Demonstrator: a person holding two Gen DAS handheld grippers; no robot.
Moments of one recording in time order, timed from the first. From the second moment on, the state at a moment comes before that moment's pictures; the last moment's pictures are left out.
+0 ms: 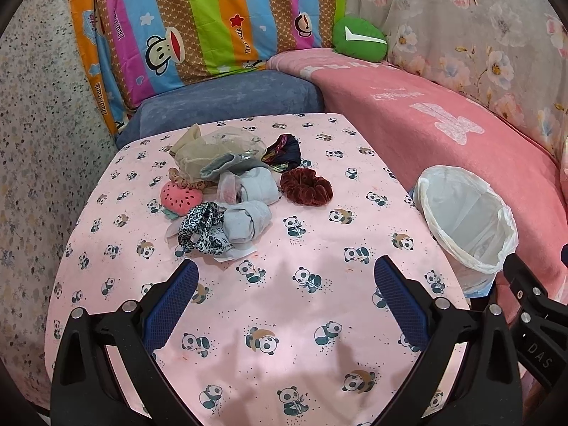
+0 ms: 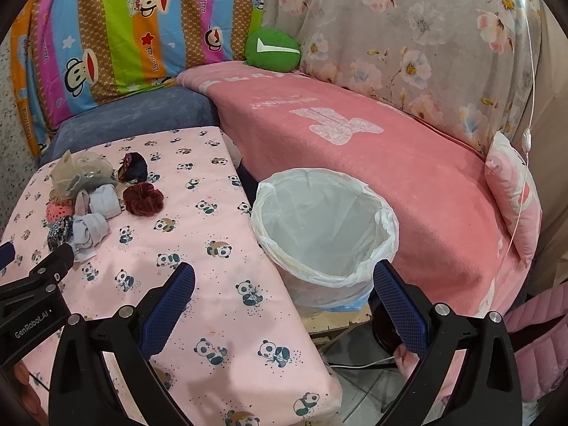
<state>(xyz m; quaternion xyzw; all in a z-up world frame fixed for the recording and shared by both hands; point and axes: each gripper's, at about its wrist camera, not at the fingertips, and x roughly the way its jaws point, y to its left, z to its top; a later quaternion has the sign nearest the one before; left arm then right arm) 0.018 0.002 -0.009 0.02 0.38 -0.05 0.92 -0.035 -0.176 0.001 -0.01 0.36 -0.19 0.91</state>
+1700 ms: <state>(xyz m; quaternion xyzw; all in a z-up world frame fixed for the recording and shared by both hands) 0.133 0.140 -0.114 -0.10 0.48 -0.07 0.87 0.129 -0.012 -0.091 0.02 0.43 0.04 0.90</state>
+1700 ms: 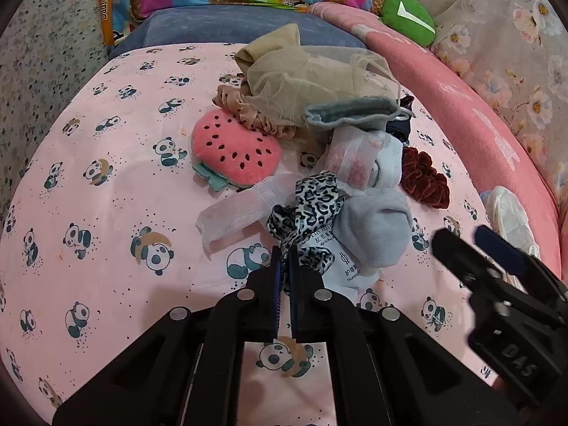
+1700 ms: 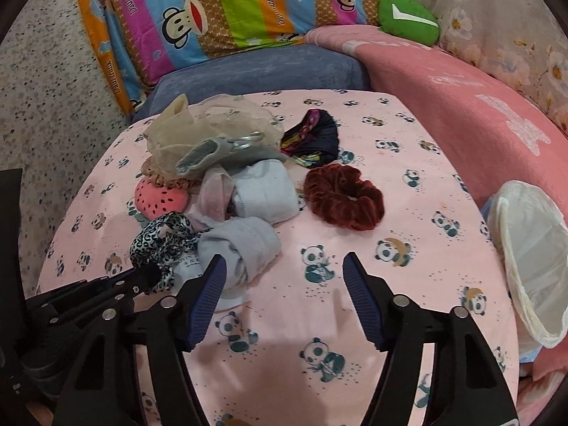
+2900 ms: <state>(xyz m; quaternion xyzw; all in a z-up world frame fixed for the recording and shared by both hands) 0.074 0.050 -0.015 -0.04 0.40 -0.15 0.90 0.058 -0.094 -0.033 0.06 0.38 0.01 0.92</state>
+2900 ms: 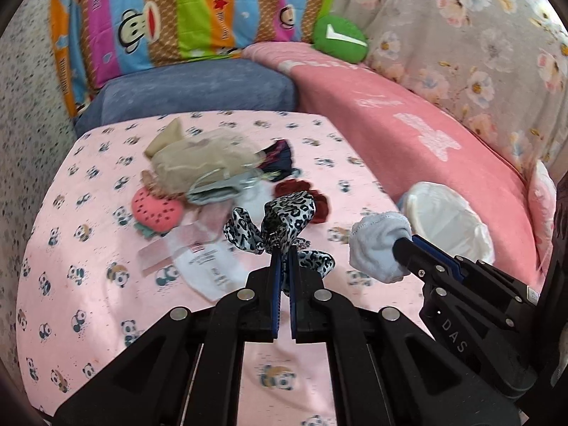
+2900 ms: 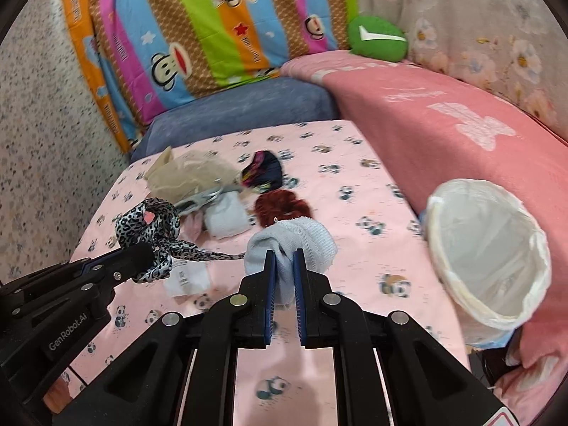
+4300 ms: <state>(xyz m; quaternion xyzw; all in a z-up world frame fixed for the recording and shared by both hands) 0.120 -0.187 -0.006 0.01 0.39 -0.31 0.87 0.032 -0.335 -0.040 0.18 0.33 -0.18 0.91</state>
